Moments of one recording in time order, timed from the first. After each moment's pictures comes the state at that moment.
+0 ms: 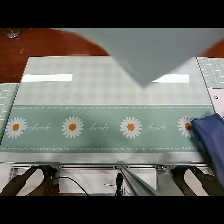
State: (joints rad) left arm 0.39 -0.96 1.99 0.81 -1.22 -1.40; right arm -0.34 -0.88 1.98 -1.03 1.49 1.45
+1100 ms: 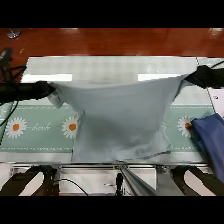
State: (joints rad) left arm 0.10 -0.93 0.88 0.99 -0.98 -1.40; right arm -0.25 -1.07 1.16 -0.95 1.19 1.39
